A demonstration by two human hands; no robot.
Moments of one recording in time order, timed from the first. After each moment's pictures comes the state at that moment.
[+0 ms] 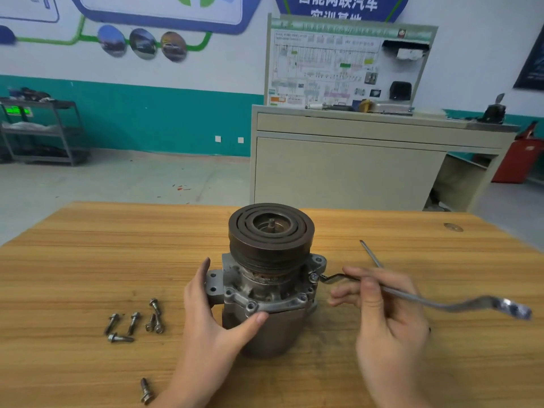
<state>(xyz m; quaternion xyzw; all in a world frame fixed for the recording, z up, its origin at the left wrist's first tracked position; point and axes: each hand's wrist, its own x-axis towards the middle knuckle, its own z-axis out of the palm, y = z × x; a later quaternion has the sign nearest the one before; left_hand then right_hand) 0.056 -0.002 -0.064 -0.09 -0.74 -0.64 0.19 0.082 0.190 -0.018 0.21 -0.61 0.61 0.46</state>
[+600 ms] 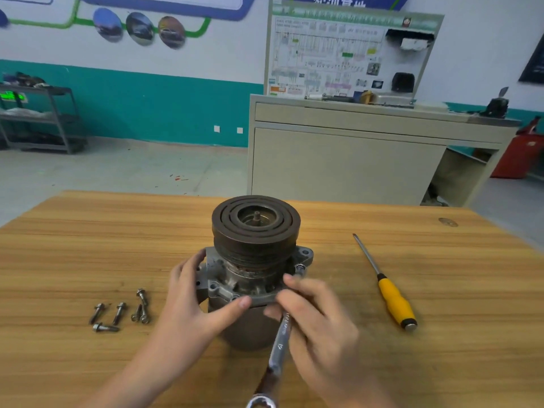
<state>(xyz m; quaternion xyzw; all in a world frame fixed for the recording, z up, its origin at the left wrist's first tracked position) 0.057 -0.011 -0.038 -0.09 -0.84 -0.52 0.13 0.081 0.180 -0.037 0.31 -0.76 0.31 0.48</state>
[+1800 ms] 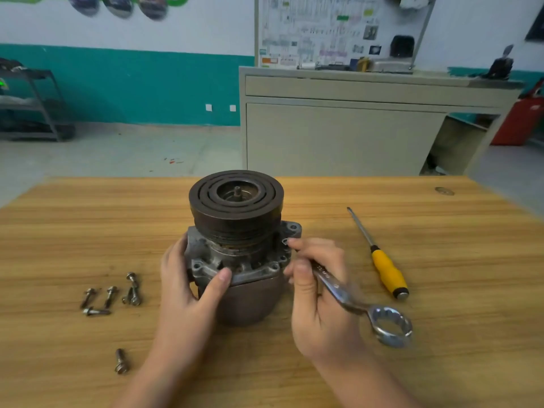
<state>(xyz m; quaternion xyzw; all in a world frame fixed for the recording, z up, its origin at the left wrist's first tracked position) 0.061 0.013 -0.056 -0.06 -0.79 -0.57 0.23 0.079 0.178 -0.033 0.23 -0.70 0.48 0.47</state>
